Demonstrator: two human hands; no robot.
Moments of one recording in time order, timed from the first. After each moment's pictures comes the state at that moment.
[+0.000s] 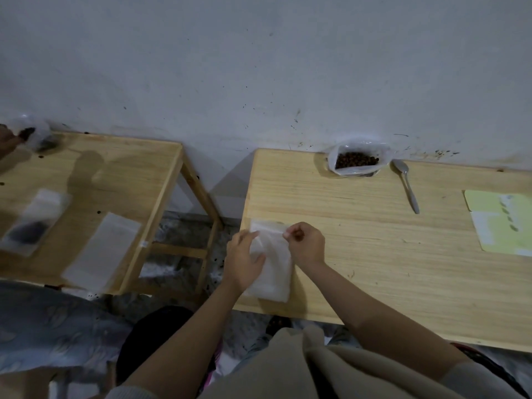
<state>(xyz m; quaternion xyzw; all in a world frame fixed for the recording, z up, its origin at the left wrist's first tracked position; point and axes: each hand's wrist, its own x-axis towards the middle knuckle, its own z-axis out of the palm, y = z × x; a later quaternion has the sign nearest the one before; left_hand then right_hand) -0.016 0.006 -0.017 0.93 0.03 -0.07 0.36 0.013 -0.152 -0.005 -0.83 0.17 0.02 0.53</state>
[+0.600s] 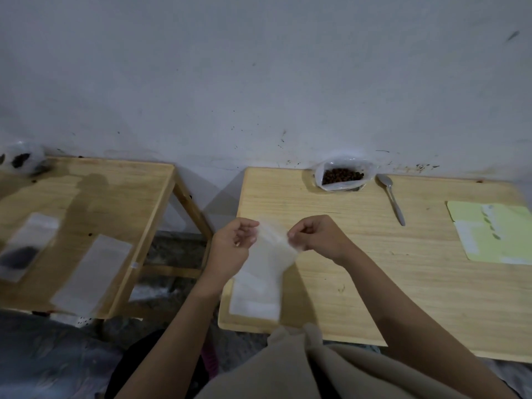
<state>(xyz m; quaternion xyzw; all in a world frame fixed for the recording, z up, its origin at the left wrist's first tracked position) 0.017 -0.005 0.068 0.83 0.01 -0.03 0.56 0.035 -0.217 0.082 -0.76 0.03 0.20 0.62</state>
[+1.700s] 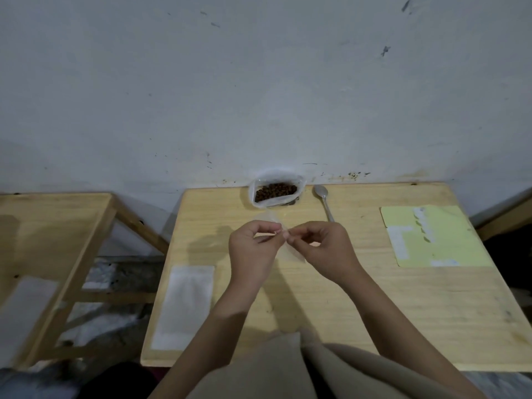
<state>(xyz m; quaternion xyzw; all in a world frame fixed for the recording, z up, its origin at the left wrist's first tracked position) 0.018 -0.233 0.140 0.74 0.11 -0.01 0.67 0.010 -0.369 0.122 -0.80 0.04 -0.01 0.60</state>
